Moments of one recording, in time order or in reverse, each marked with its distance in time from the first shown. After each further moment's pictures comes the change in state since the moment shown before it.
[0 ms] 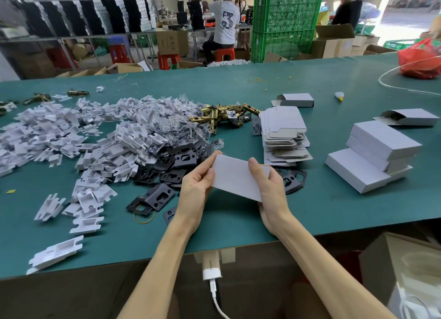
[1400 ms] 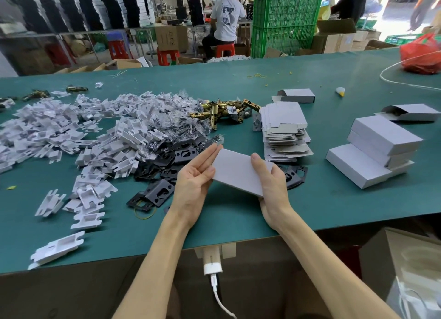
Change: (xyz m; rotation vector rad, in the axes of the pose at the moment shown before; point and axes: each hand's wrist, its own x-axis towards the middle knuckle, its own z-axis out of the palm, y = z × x) left_hand 0.005 0.000 -0.010 -0.172 -0.096 0.071; right_hand 0.000 -0.002 0.001 0.044 0.042 0.009
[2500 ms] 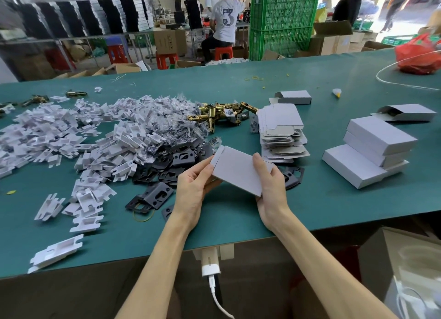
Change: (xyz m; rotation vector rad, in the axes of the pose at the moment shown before) left_hand -0.004 -0.004 0.009 0.110 0.121 -0.043; right_hand -0.004 -0.005 0.000 0.085 0.049 0.009
